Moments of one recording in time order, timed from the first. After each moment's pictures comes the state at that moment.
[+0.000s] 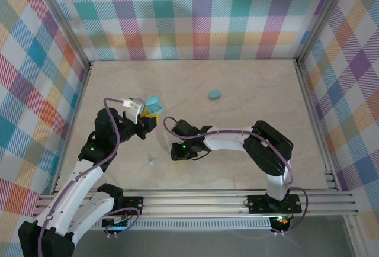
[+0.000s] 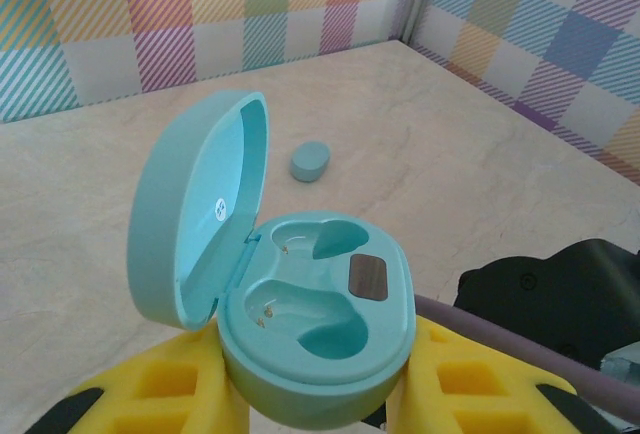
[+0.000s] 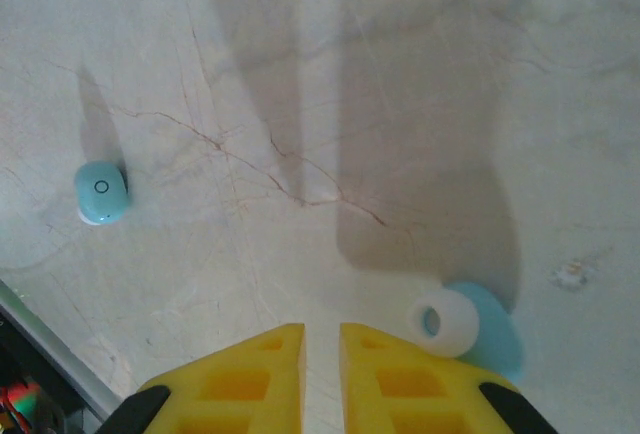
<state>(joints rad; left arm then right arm) -0.30 0.78 0.66 -0.19 0.39 -0.03 1.02 1.89 1.13 -0.32 -0.30 0.78</state>
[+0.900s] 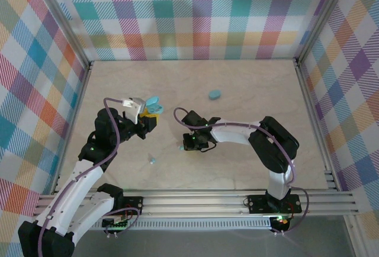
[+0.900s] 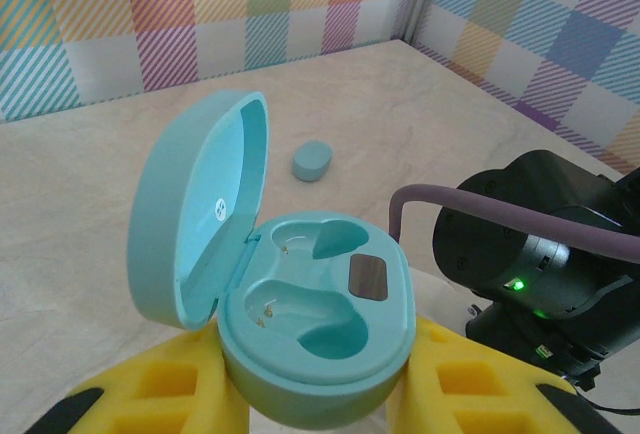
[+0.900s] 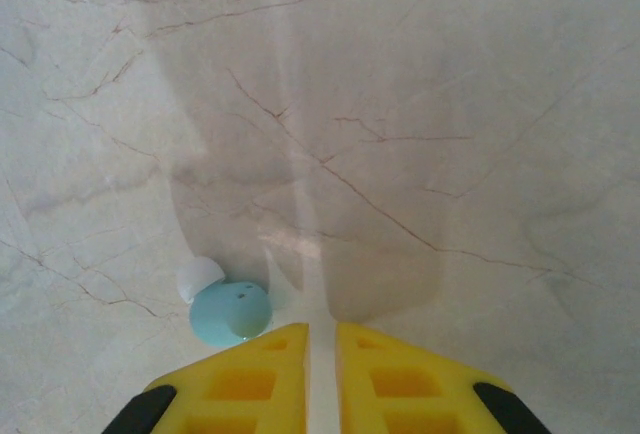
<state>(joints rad) -0.30 0.78 0.66 -0.19 0.39 -0.03 0.90 1.86 1.12 -0.43 -0.17 0.70</state>
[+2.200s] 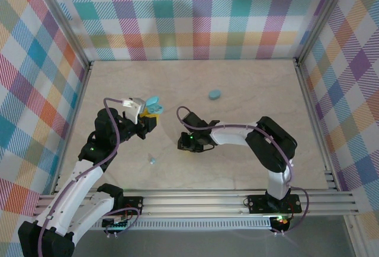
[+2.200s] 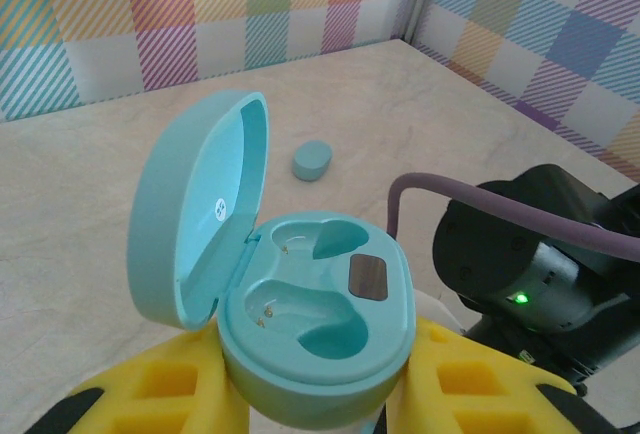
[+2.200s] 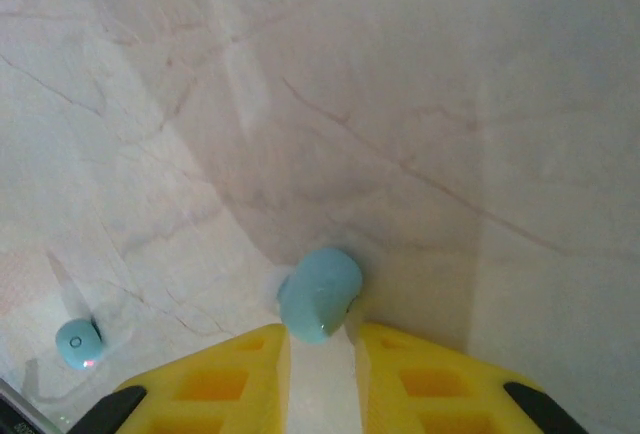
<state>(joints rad) -0.30 0.78 0.66 -0.19 0.39 -0.03 0.89 1.89 1.09 -0.26 -0.25 0.96</state>
